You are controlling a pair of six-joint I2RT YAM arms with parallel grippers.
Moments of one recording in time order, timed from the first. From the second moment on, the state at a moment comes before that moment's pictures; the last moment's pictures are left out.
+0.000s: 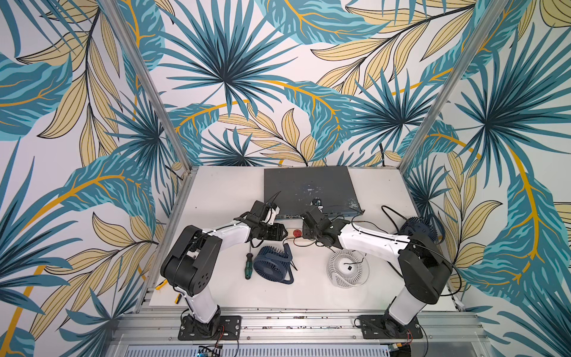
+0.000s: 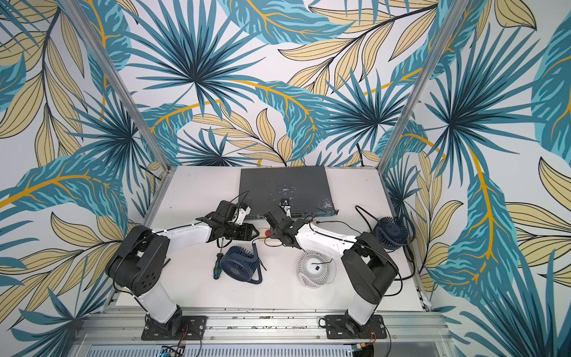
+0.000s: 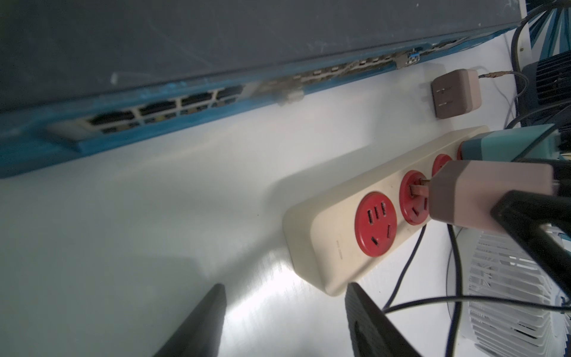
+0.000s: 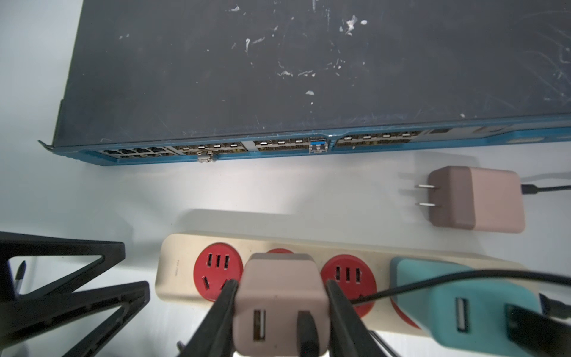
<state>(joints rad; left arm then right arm) -0.43 1.72 0.92 -0.15 0.39 -0.37 0.91 1.70 1.10 -0.35 0.38 0.68</state>
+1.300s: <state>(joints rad) -0.43 1.74 0.92 -0.16 0.40 -0.37 0.89 1.83 1.25 -0.47 0.36 0.61</state>
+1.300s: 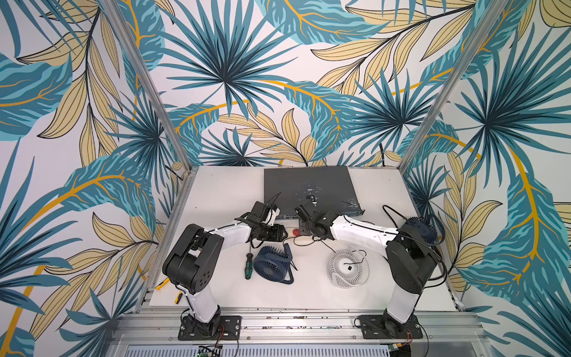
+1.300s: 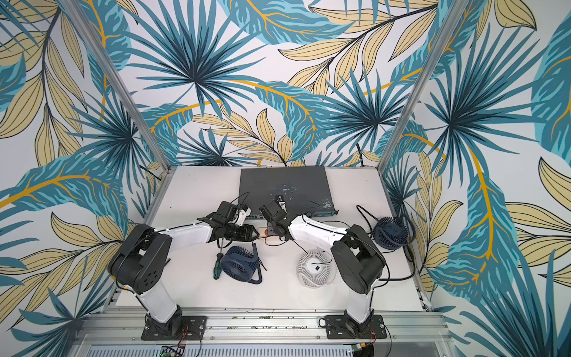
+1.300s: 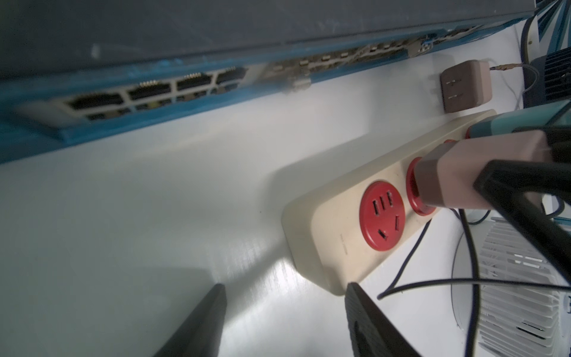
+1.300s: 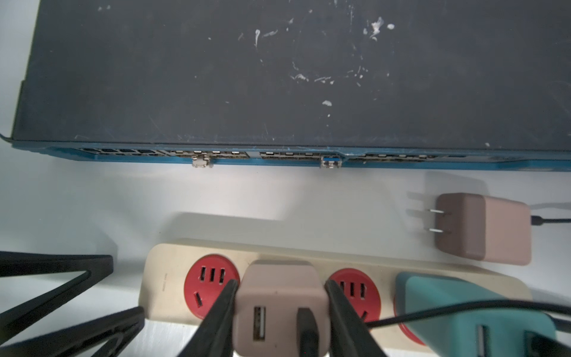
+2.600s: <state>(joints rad) -0.43 1.74 0.92 -0.16 0.40 -0.37 1.03 1.84 1.04 -0.15 0.66 0.70</state>
